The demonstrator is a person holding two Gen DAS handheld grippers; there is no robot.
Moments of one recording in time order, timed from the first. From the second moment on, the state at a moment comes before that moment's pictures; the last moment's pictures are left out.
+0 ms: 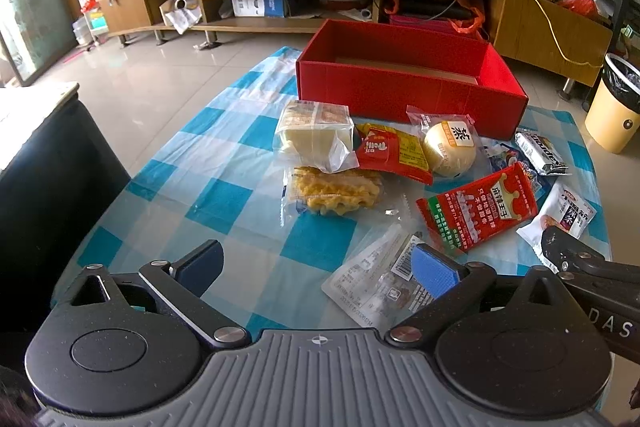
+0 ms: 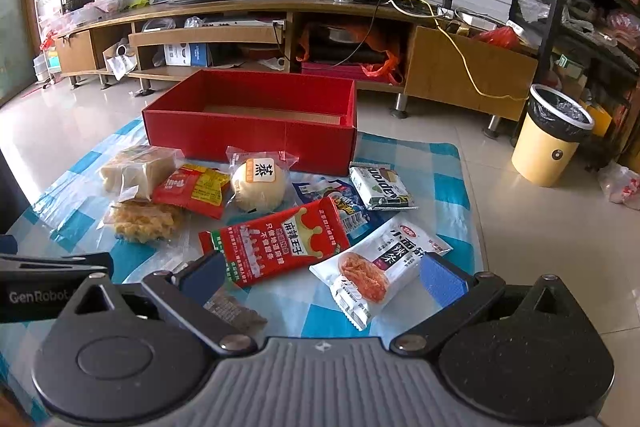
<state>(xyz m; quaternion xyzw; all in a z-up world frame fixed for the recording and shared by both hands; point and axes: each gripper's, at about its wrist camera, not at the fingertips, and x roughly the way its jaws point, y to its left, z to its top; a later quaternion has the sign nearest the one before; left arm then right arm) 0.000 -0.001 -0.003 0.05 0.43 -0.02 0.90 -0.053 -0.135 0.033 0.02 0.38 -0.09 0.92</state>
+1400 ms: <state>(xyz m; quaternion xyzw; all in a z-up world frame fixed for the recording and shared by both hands) 0.005 -0.011 -0.018 0.06 0.45 -0.05 0.89 -0.047 -0.144 0.016 0.03 0.42 -0.08 0.90</state>
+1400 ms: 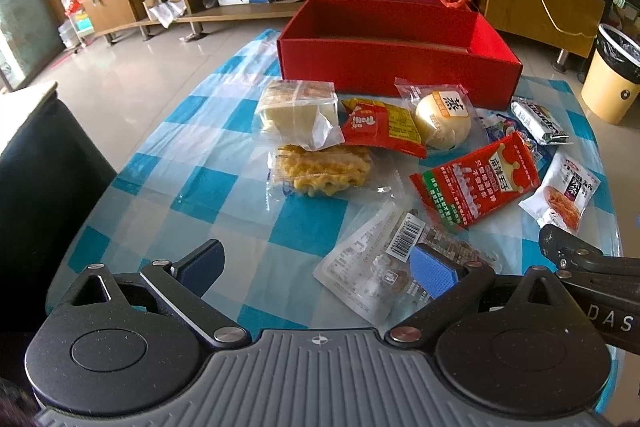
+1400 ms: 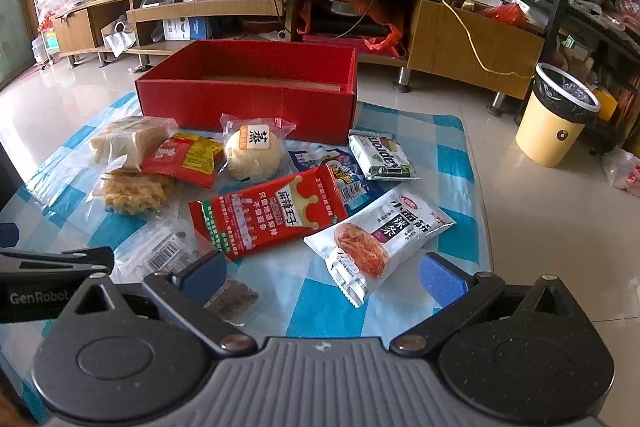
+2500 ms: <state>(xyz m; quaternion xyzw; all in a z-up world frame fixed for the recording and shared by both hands) 0.057 0.023 -0.033 0.12 0.49 -0.17 0.85 0.004 -0.111 -0.028 -0.10 0.49 0.22 0.84</state>
